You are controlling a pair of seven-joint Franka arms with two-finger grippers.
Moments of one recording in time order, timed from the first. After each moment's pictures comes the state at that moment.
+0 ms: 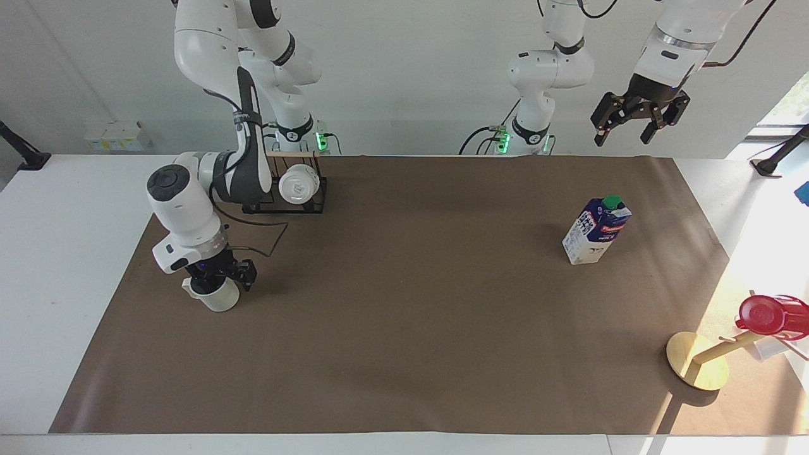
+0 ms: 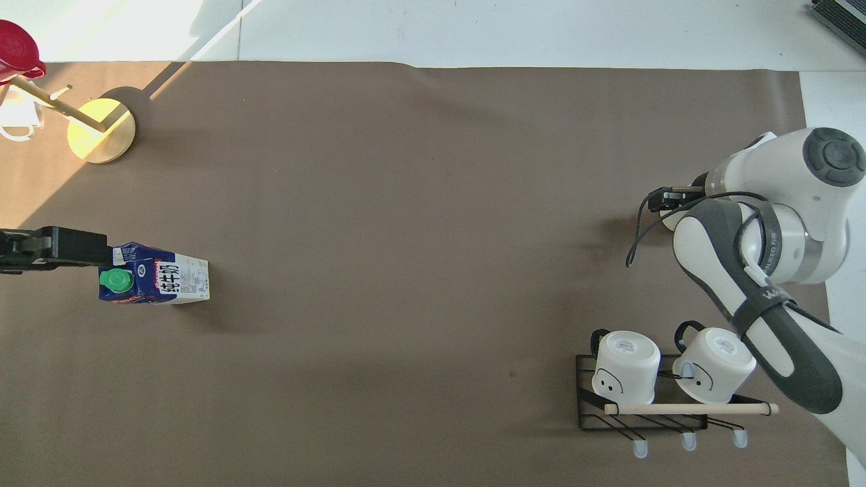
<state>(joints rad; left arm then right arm) -0.03 -0.16 -0.09 -1.64 -0.02 1.52 -0.14 -0.04 0.33 -0.02 -1.89 -0.02 2.30 0.03</state>
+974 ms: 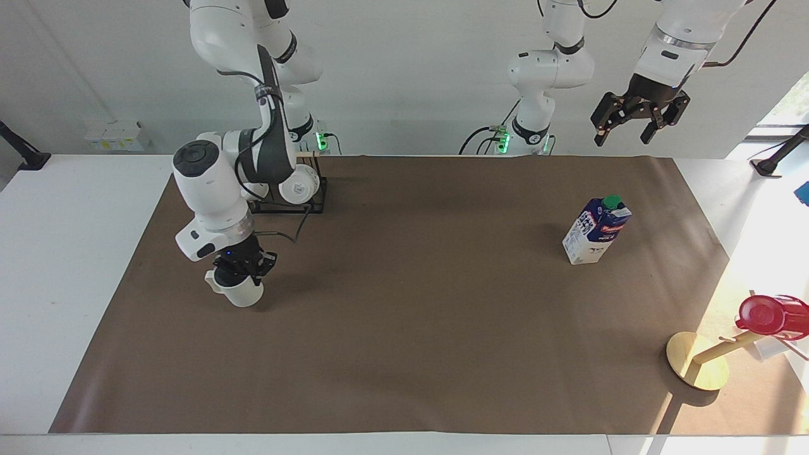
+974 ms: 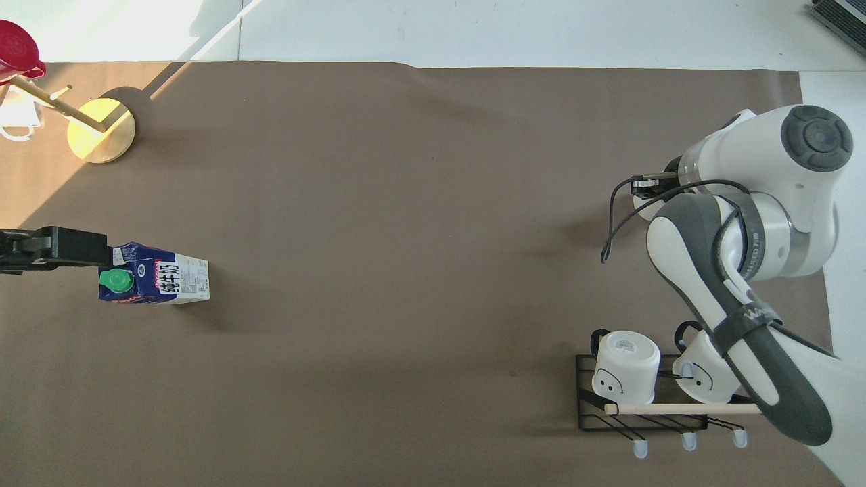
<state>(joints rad) -0.03 -0.16 -0.09 -1.64 -0.02 1.52 -0.14 0.10 0.27 -0.01 -1.80 -0.02 2.19 0.15</state>
